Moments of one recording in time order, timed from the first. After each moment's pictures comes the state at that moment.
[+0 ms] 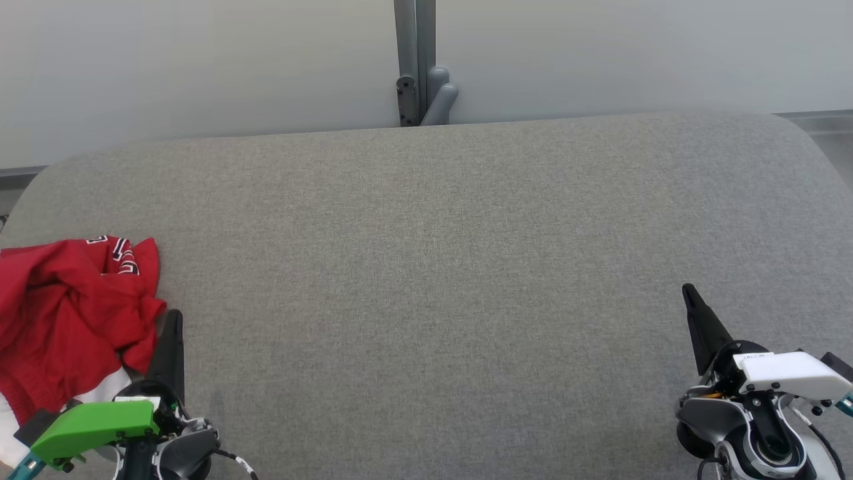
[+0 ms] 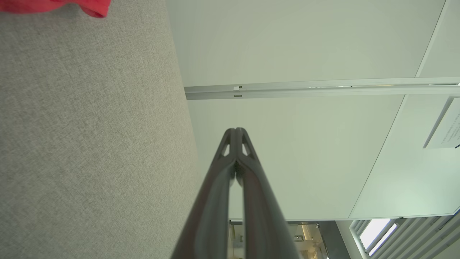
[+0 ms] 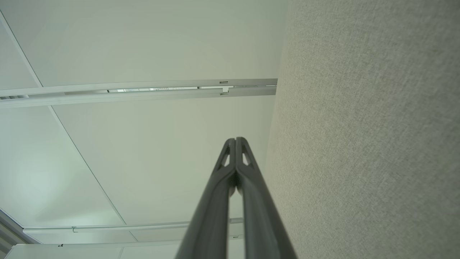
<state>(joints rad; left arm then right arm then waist) -0.10 0.05 0.13 0.24 -1.61 -0.13 0.12 -0.12 -0.05 -0.10 0.25 1.61 0.13 0.11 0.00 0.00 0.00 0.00</state>
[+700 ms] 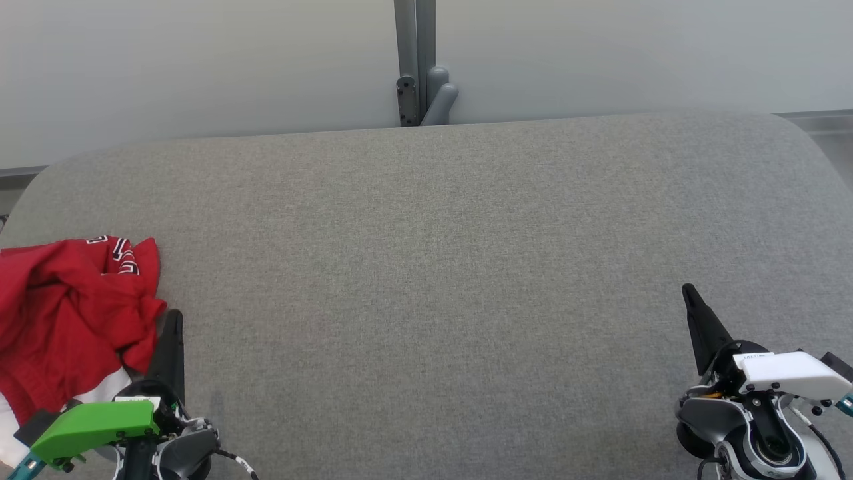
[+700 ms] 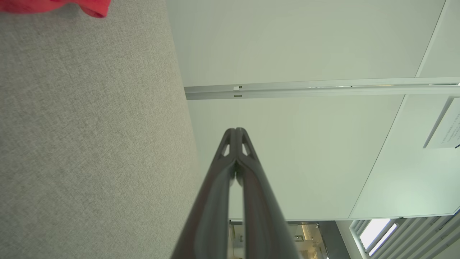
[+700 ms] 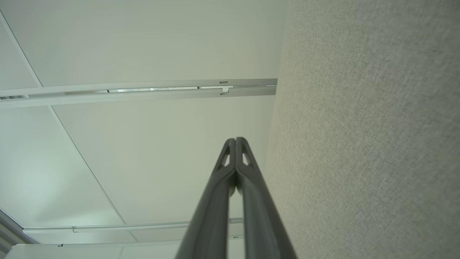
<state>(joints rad) -0.10 0.05 0.13 0.24 -1.61 -0.13 0.12 -0.12 -0.05 -0.10 0.25 1.61 0.13 0.11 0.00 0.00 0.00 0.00</state>
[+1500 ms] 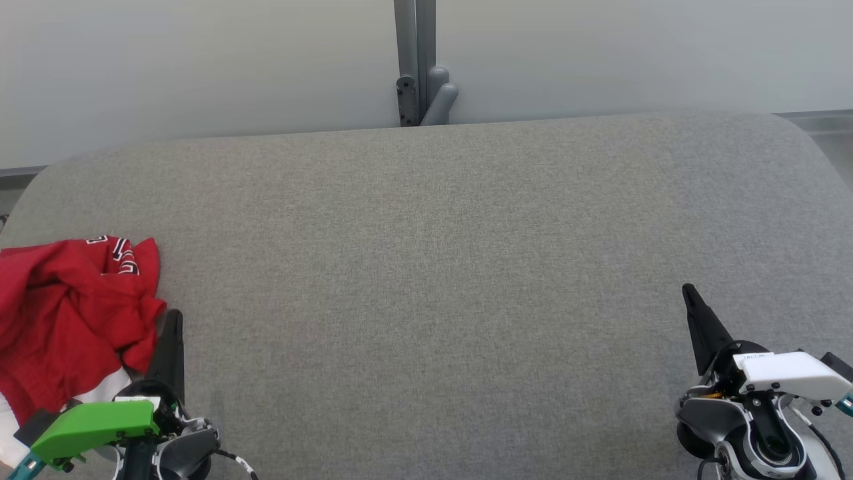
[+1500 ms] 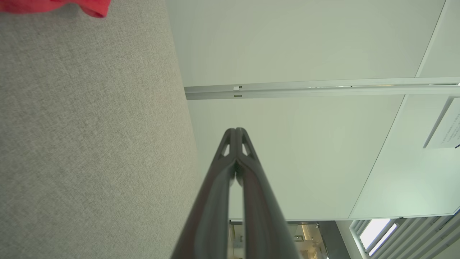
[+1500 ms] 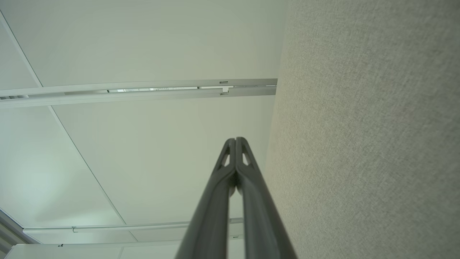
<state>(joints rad) -0.10 0.05 0.13 0.24 -1.61 -0.13 0.12 -0.12 -0.05 -0.10 0.25 1.61 0.13 0.11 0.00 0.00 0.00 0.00</state>
